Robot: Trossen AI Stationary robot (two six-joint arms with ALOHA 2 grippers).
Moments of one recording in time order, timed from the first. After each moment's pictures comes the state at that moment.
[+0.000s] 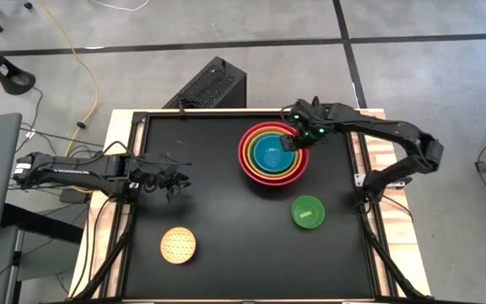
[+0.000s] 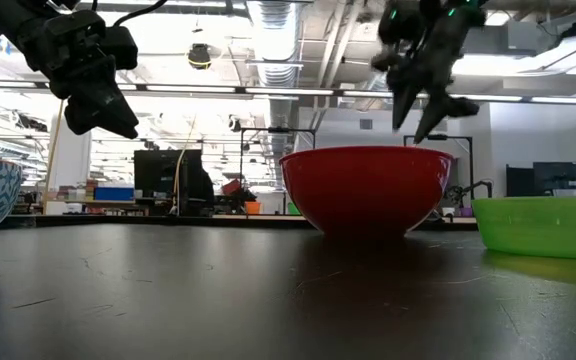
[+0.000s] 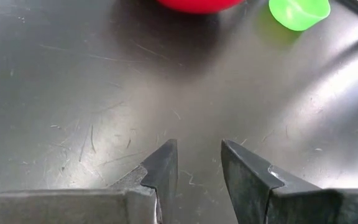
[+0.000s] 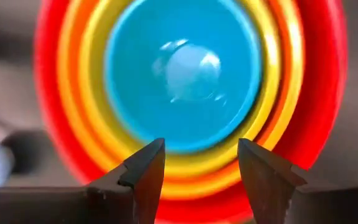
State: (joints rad) left arm 0.03 0.70 0.49 -0.41 -0.10 -0.50; right arm -0.48 1.39 1.19 -0.93 -0.16 0.77
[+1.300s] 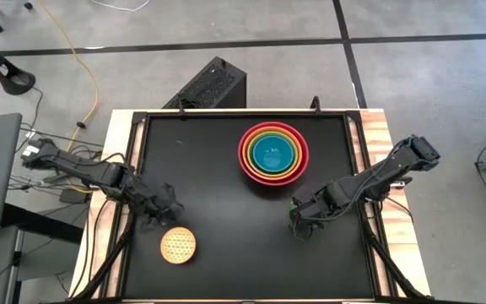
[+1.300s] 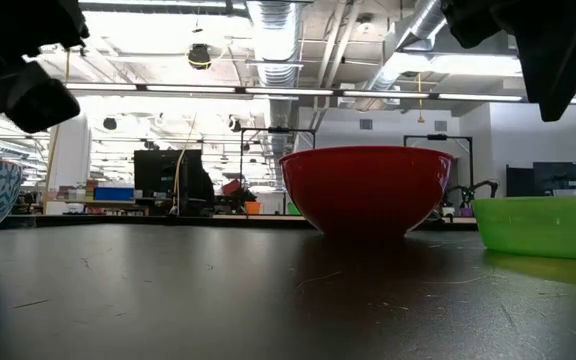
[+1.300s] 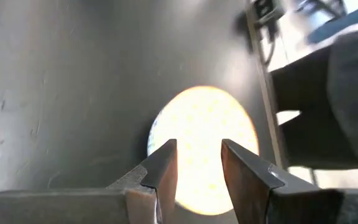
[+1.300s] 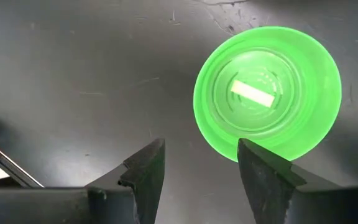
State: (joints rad) left arm -0.27 0.71 0.49 -0.46 0.30 -0.50; right arm 0.45 1.45 1.19 -1.09 0.06 1.28
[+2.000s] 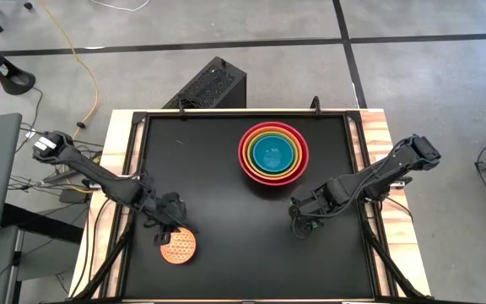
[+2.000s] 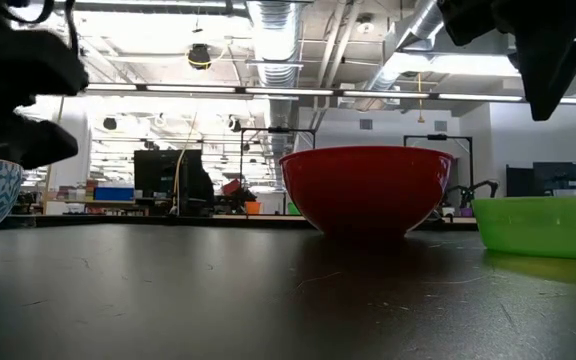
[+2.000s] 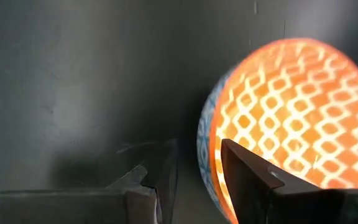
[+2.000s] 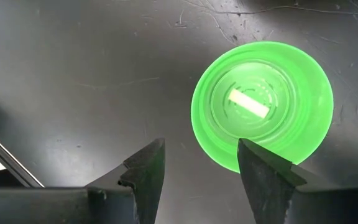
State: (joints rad) left arm -0.46 1.08 0.49 -0.37 0.05 -0.53; right arm 0.43 1.43 1.19 -1.09 0.05 1.14
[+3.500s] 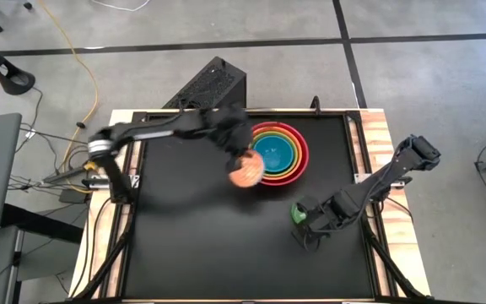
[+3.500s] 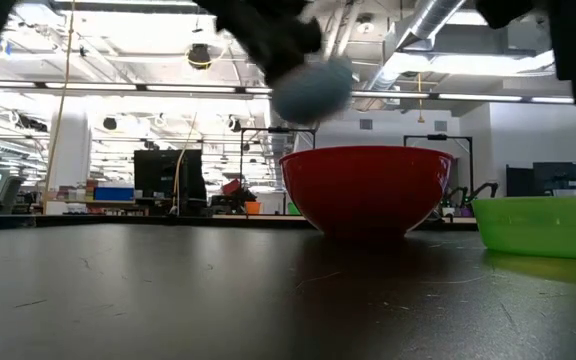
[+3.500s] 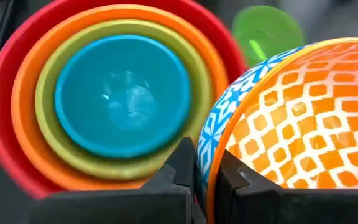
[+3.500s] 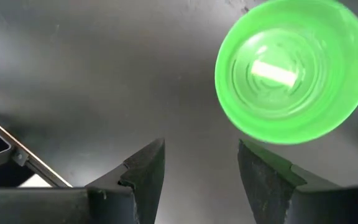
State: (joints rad) left arm 0.31 1.74 1.54 -0.57 0.28 0.17; right arm 0.57 1.43 1.19 -1.05 0.12 1.44
